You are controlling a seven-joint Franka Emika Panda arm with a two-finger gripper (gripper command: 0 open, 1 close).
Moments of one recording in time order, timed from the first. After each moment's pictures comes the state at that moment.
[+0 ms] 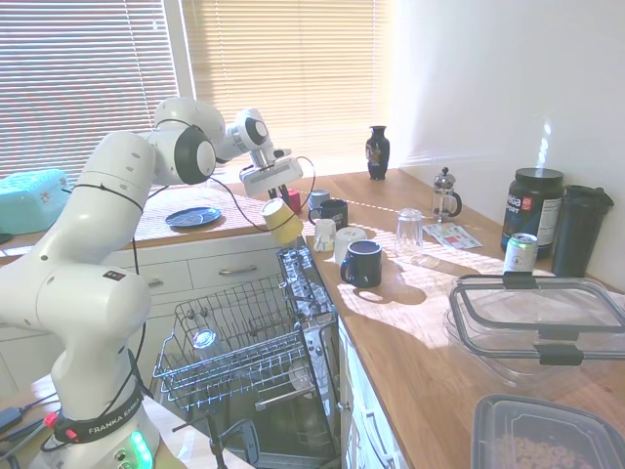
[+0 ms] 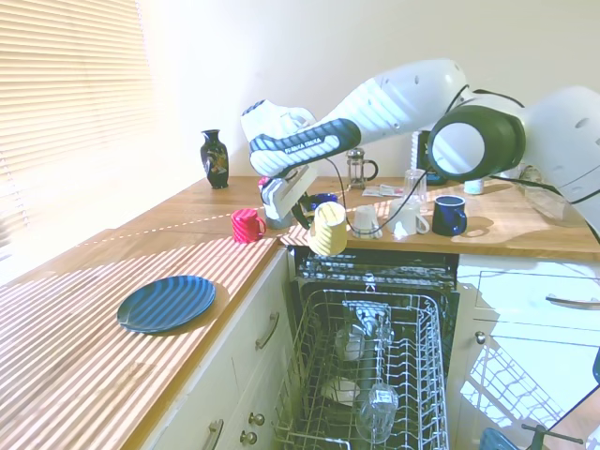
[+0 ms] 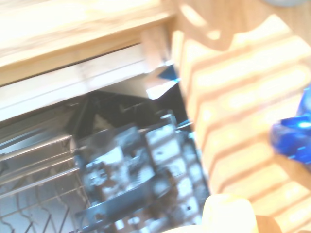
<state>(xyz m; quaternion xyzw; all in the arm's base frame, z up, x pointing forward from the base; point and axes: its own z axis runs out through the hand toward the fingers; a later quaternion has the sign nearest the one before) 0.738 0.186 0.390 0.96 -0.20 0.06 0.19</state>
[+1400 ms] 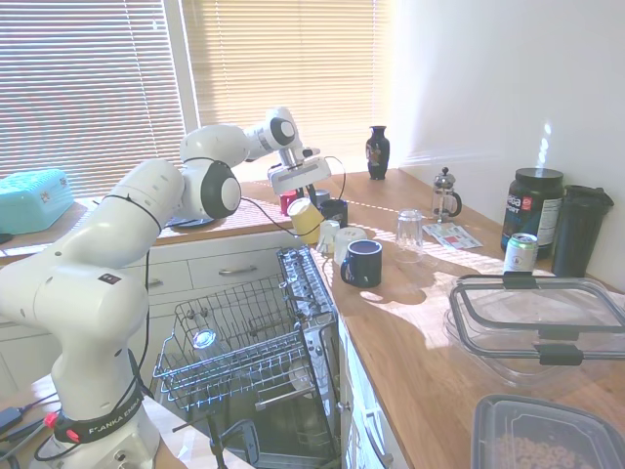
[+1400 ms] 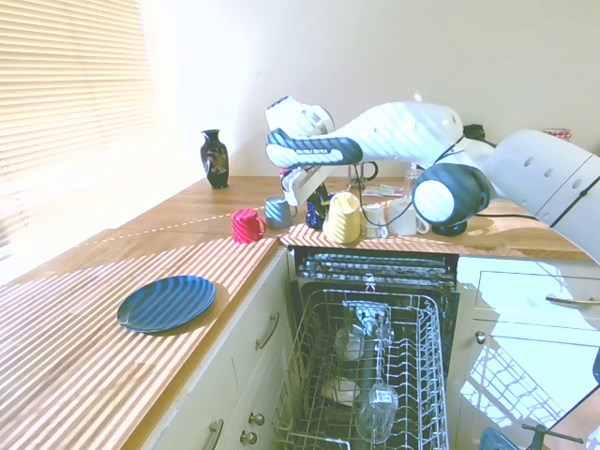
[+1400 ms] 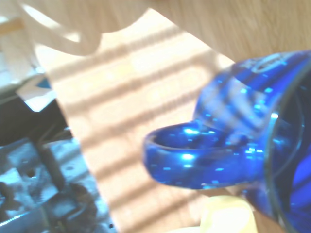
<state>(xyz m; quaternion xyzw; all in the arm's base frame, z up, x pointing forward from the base) 0.777 0.107 0.389 0.95 -0.23 0.05 0.19</state>
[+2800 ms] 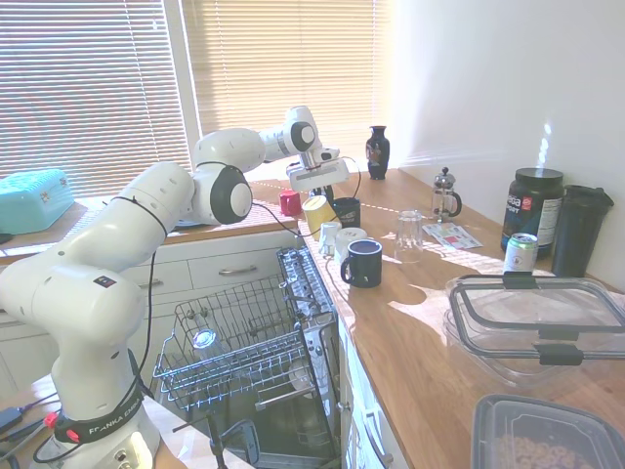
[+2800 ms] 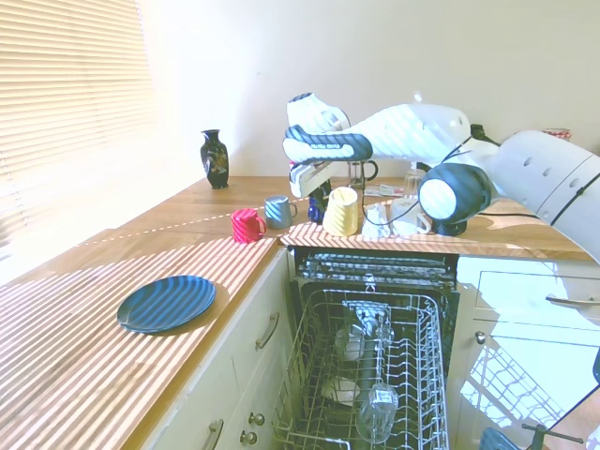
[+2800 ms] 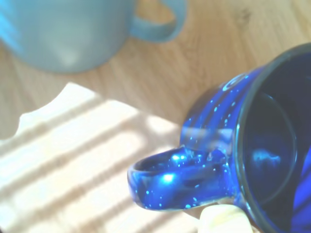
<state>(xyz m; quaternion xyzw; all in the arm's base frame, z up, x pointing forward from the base) 0.802 0.059 0.392 0.95 -0.28 0.11 0.11</state>
